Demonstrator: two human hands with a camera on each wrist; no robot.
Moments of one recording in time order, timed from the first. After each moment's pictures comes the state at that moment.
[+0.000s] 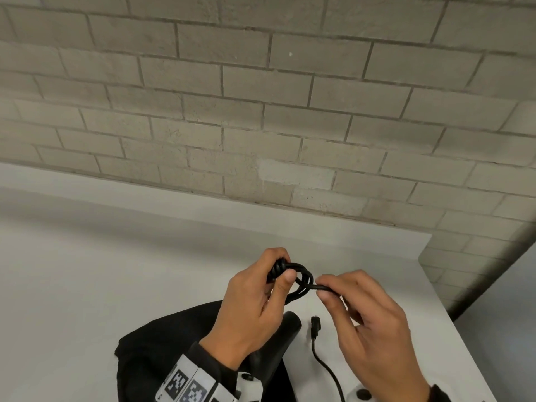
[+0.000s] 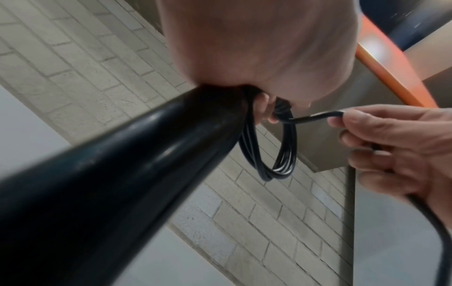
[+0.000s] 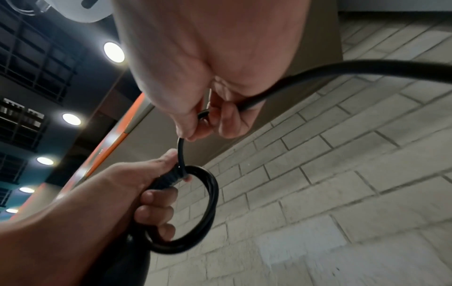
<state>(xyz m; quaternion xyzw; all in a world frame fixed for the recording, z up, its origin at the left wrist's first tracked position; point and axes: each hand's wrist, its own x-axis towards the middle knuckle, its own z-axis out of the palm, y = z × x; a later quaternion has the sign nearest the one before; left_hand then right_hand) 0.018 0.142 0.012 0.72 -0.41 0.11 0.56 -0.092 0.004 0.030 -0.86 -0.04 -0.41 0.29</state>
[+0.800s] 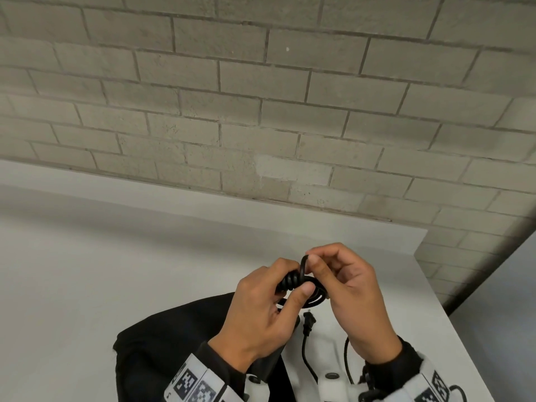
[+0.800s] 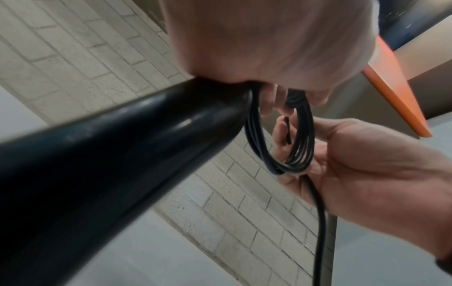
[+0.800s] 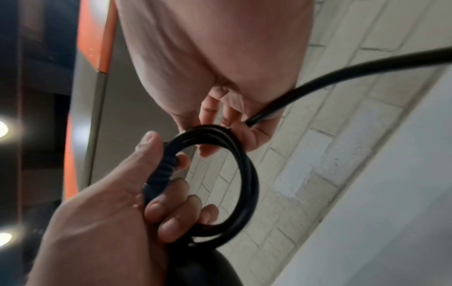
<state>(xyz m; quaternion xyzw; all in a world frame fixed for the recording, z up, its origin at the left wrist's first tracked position) 0.007 0.133 -0.001 0.68 -0.44 0.13 0.56 -0.060 -0.002 0.032 -0.72 0.00 -0.29 0.64</state>
